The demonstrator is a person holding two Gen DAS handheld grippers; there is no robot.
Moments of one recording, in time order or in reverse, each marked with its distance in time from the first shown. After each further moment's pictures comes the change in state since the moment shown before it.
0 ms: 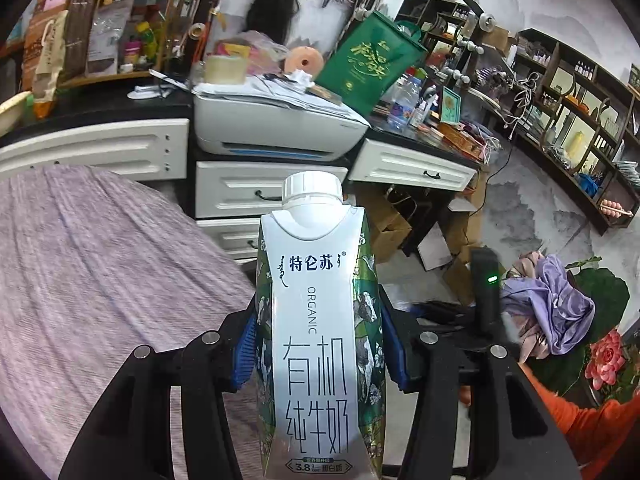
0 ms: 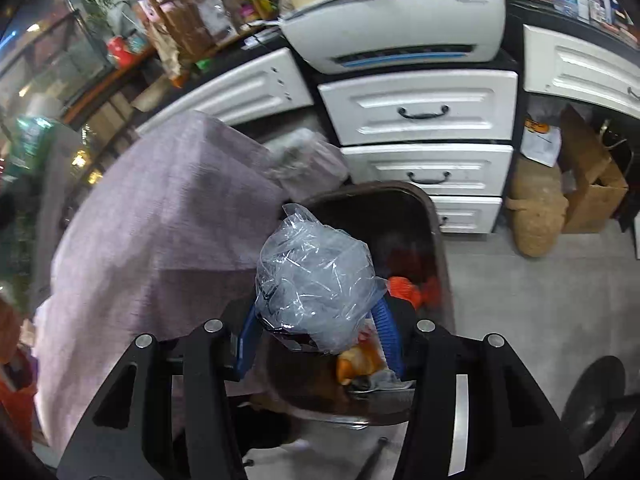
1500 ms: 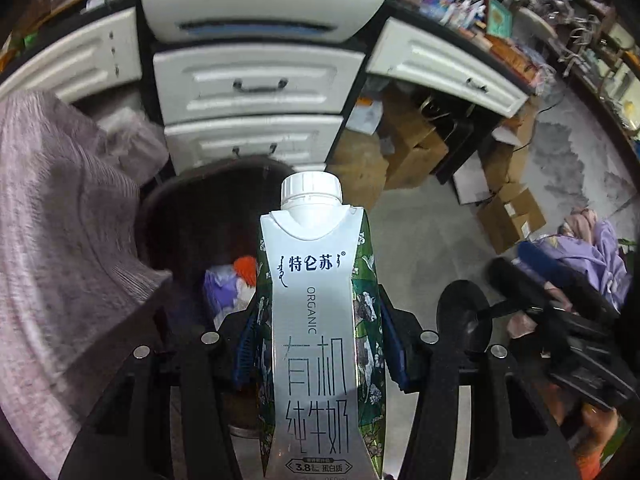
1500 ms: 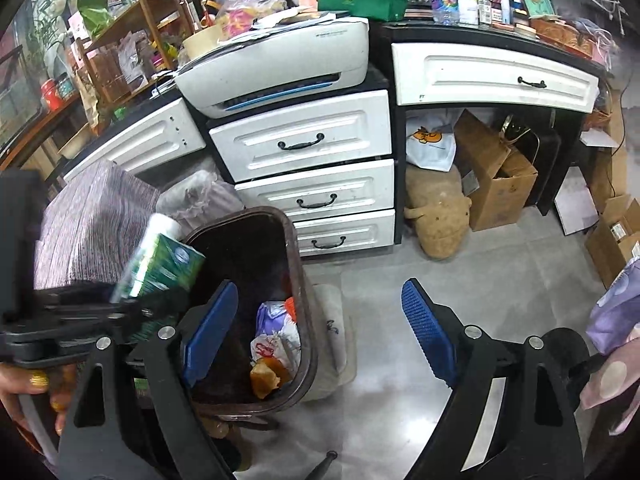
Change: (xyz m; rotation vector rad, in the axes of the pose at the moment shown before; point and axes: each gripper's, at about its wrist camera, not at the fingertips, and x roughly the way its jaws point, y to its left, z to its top) left arm 0.176 -0.055 -0.041 -0.066 0.334 0.142; right arm -0.071 -0.083 -0.029 0.129 -0.156 -0.276
